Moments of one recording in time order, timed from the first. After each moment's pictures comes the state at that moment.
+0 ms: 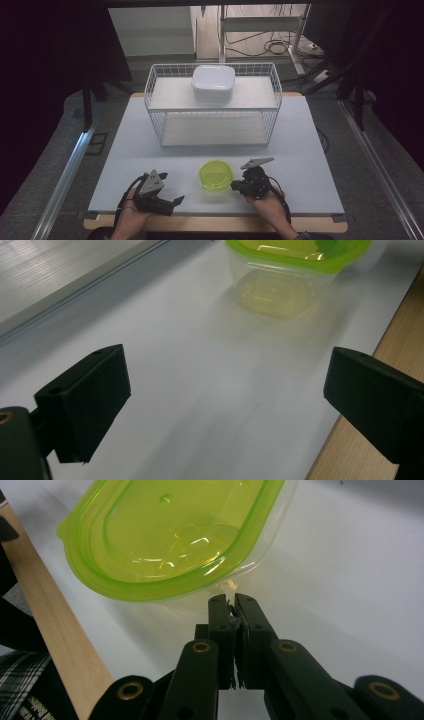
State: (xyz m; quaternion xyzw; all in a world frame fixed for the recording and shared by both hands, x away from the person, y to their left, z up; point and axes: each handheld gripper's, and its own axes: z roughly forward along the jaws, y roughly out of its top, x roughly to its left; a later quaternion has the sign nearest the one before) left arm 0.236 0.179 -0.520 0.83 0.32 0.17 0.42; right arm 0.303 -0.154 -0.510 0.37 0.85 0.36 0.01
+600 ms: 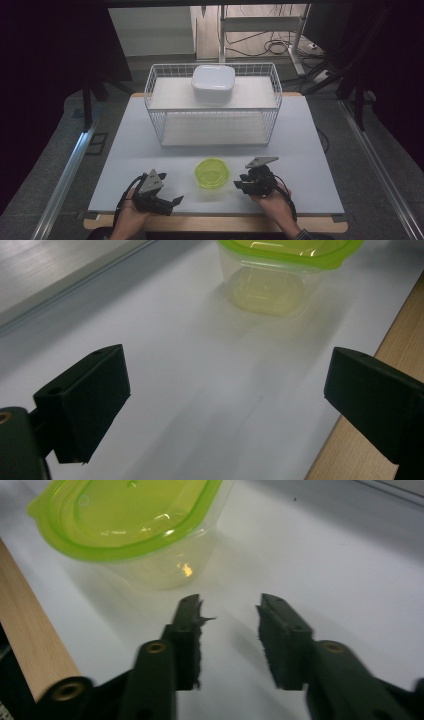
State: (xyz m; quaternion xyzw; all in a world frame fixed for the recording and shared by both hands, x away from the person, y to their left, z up) left arm 0.238 0.182 -0.521 0.83 0.33 0.16 0.41; right arm 0.304 -0.170 -0.502 0.35 0.86 0.35 0.07
